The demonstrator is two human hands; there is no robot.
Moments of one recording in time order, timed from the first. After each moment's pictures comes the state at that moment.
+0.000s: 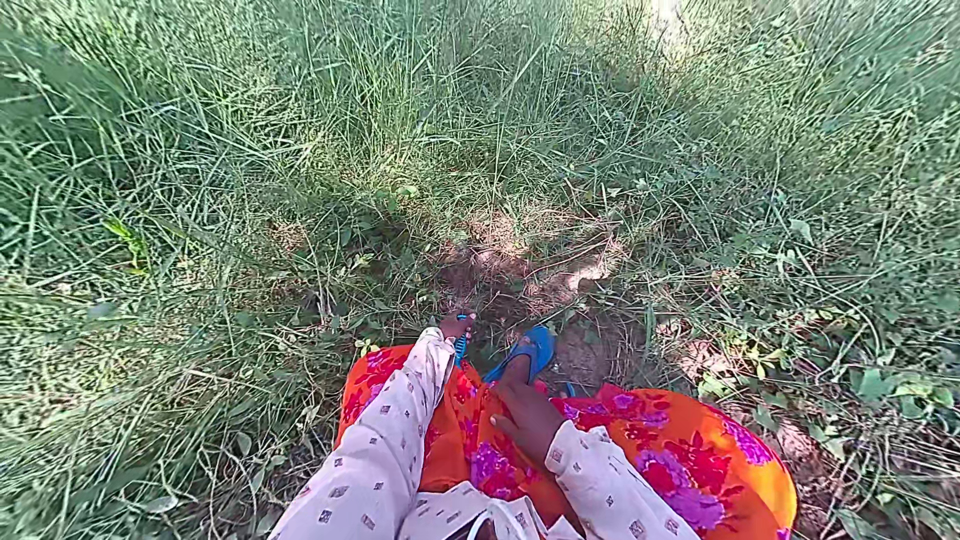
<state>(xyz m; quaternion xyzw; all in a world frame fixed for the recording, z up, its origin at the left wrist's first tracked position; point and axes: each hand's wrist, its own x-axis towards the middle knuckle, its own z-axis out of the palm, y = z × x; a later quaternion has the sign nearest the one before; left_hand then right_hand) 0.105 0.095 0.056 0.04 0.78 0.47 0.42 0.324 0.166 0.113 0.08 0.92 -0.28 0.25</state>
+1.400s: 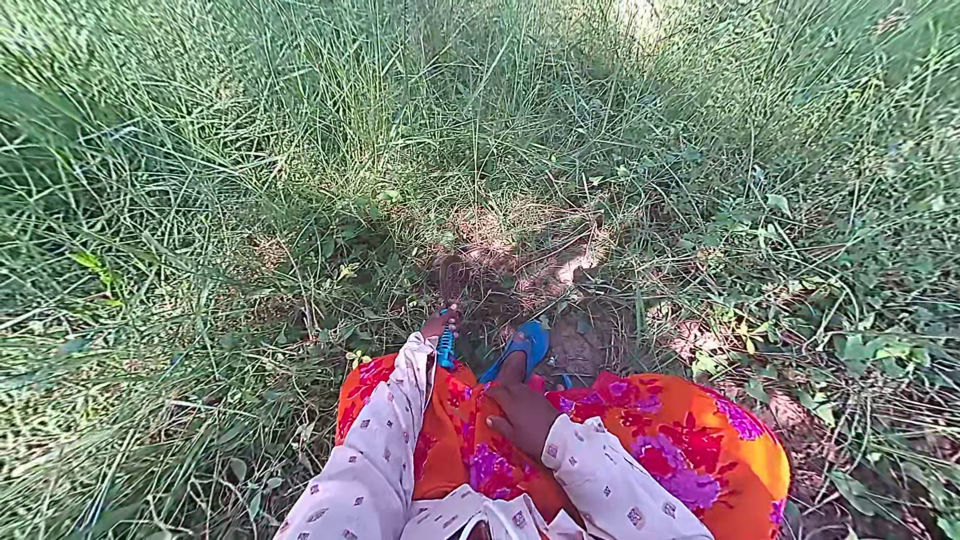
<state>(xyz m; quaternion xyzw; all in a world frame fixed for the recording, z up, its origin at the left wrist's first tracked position) 0.077 0.088 0.017 0.03 0.58 0.69 0.43 0.323 0.167 0.111 0.07 0.92 -0.29 0.26</state>
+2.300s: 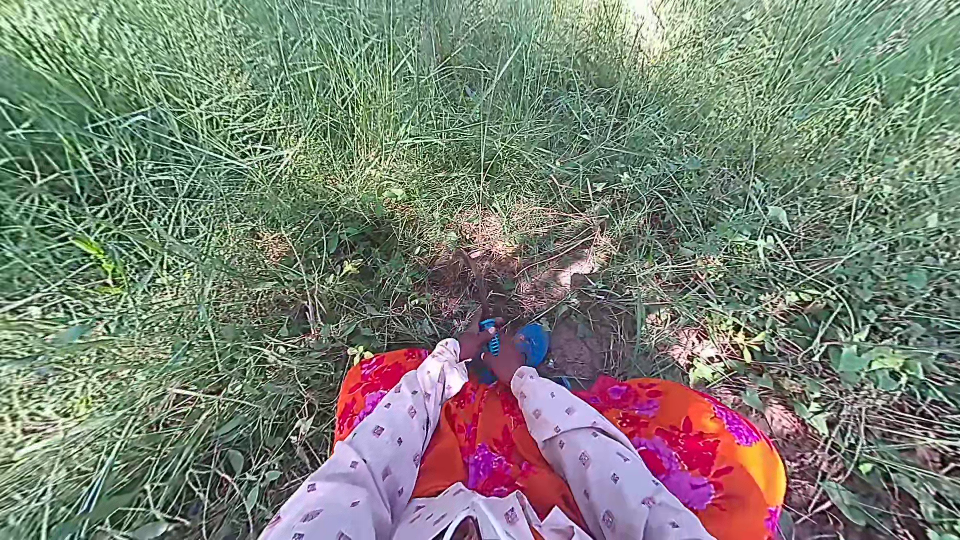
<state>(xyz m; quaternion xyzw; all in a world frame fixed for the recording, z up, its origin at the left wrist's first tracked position) 0.122 0.112 -0.003 0.29 0.64 0.56 0.44 0.238 0.195 0.039 0.34 0.81 -0.47 0.12</state>
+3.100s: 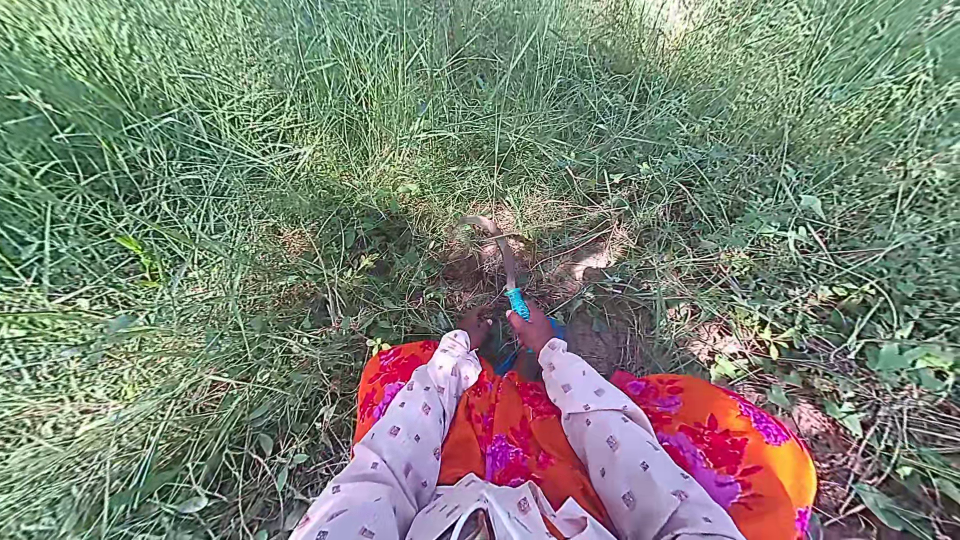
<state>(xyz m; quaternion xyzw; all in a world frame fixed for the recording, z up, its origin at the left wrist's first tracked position) 0.106 0.098 0.018 0.24 0.81 0.40 0.37 0.228 0.224 0.068 0.34 0.77 -0.54 0.00</state>
